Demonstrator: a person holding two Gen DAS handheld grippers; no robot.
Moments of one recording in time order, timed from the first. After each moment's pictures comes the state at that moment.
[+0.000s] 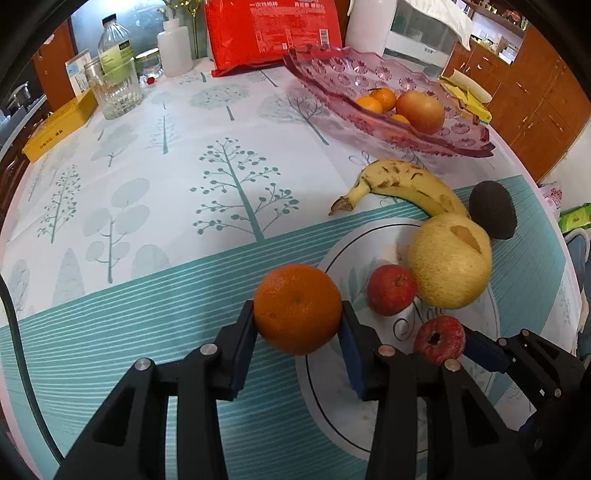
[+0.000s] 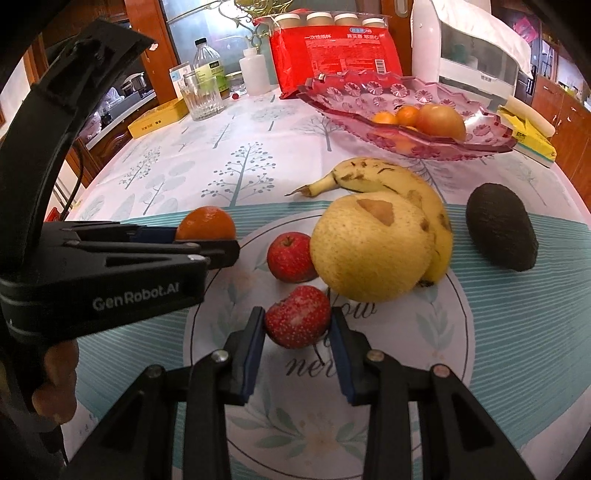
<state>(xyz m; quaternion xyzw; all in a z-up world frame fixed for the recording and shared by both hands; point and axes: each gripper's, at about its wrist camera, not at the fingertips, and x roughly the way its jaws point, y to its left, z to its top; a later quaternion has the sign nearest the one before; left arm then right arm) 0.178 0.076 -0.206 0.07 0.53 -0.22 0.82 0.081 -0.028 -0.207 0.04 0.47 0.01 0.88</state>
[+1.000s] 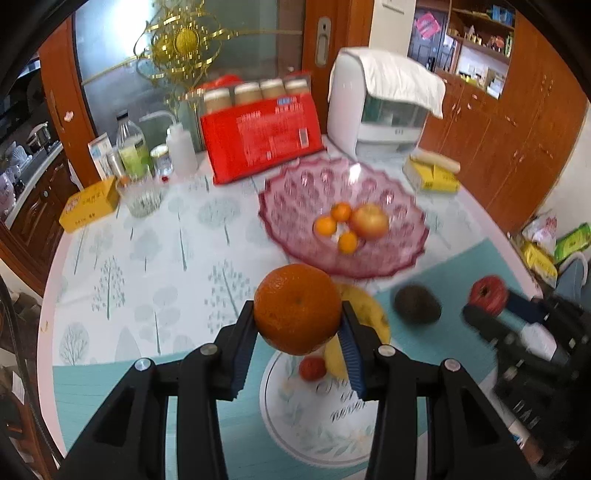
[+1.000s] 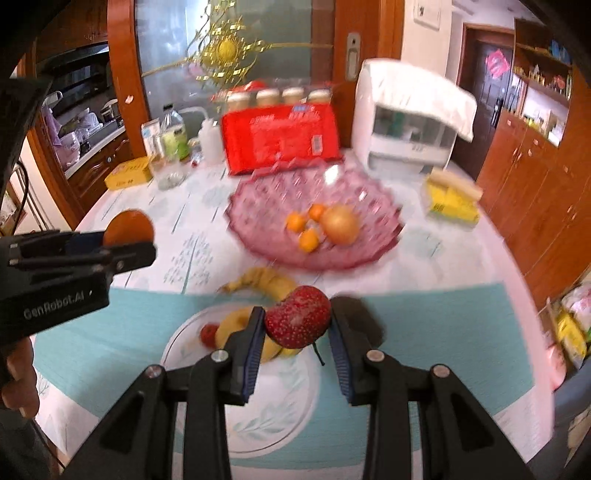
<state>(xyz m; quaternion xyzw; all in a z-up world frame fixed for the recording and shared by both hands) 0.168 0.033 -0.040 0.06 0.44 -0.20 0.87 0.078 -0.113 -0.047 -0.02 0.41 -0.06 0.91</state>
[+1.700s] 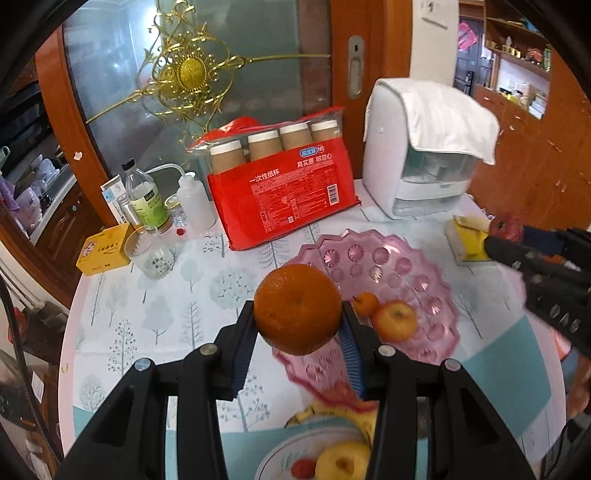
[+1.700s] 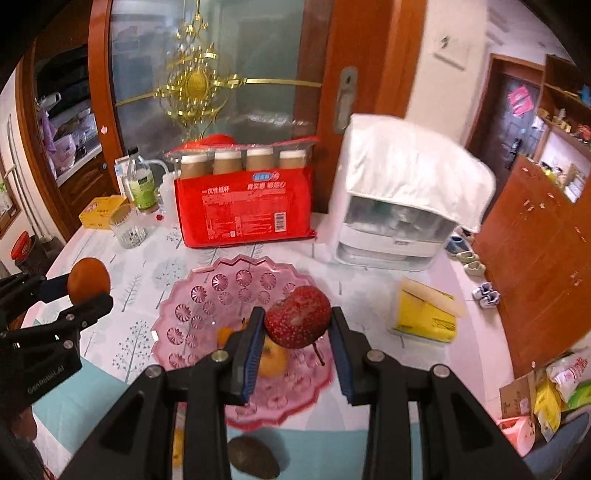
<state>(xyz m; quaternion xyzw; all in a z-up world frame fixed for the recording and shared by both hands) 0.292 -0.046 -0.009 0.07 0.43 -0.12 0.89 0.260 -0.209 0.012 -0.06 0.42 -0.02 0.90</state>
